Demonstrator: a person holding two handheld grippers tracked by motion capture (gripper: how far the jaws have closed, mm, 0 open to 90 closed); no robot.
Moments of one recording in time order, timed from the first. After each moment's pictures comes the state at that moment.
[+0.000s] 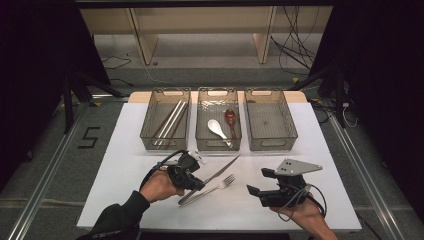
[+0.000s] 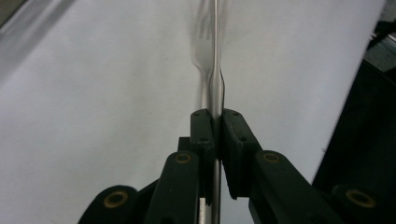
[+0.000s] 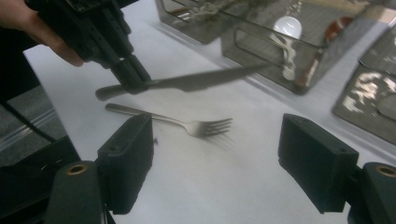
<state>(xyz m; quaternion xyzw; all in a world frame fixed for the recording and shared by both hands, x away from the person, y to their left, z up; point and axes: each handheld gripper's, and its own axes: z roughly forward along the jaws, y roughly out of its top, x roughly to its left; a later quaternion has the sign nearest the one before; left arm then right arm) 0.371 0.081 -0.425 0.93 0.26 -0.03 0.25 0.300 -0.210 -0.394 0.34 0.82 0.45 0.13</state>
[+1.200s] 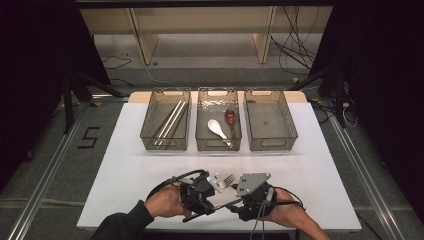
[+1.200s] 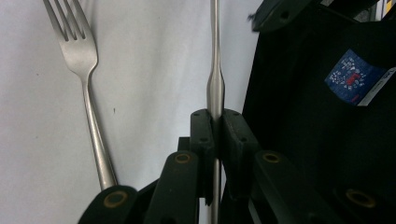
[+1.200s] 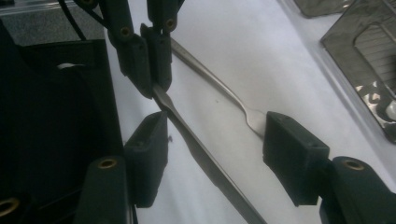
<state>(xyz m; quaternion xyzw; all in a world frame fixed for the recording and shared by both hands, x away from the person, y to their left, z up) 0.324 0.046 -0.416 0.97 0.13 -0.06 0.21 0.300 -0.147 -0.411 0.13 0.93 0.33 0.11</state>
